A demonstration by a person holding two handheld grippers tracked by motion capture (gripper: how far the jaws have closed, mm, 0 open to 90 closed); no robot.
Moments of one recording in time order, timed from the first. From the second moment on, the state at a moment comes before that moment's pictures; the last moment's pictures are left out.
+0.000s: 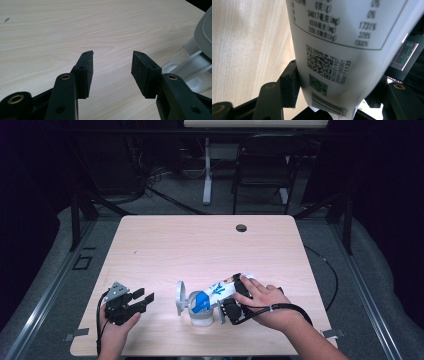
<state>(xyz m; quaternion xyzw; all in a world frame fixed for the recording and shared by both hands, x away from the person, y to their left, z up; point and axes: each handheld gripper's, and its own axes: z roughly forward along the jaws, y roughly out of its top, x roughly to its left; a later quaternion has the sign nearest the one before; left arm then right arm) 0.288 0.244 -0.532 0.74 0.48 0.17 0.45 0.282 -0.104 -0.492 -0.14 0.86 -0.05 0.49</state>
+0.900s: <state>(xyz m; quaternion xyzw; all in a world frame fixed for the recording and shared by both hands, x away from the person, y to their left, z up) 0.288 0.245 -0.532 0.74 0.48 0.17 0.45 0.281 -0.104 -0.490 -0.15 0.85 -0.06 0.49</state>
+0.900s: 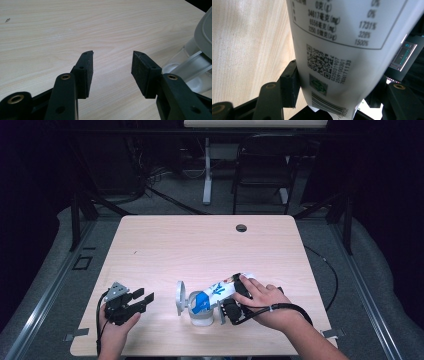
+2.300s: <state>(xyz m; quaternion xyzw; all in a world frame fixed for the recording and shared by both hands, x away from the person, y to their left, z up) 0.288 0.245 -0.533 0.74 0.48 0.17 0.45 0.282 -0.103 -0.490 -0.16 0.85 -0.06 0.50</state>
